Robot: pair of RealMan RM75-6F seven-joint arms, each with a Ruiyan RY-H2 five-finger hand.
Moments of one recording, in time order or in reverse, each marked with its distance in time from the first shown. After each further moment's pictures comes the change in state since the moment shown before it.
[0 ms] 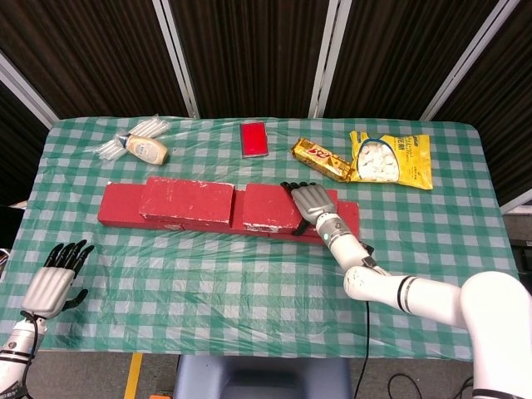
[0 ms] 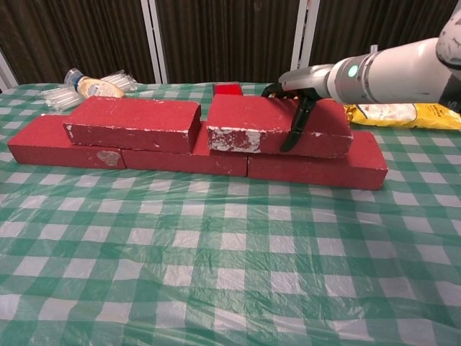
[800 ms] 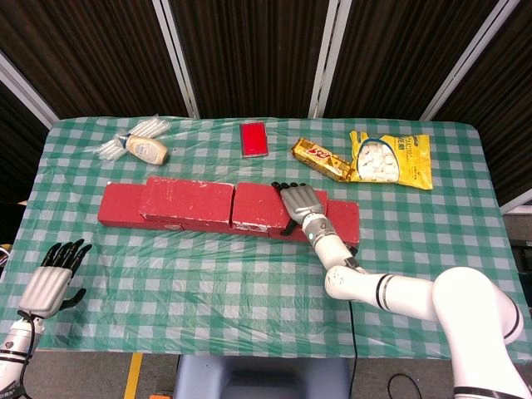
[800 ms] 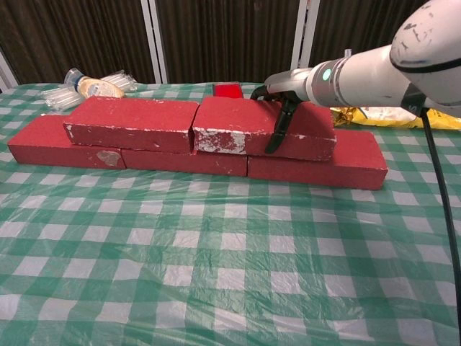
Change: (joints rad) left arm 0.002 0.009 -0.002 0.001 0.001 -0.002 -0.015; right arm 0.103 -0.062 -0.040 0.039 0.152 0.056 -0.033
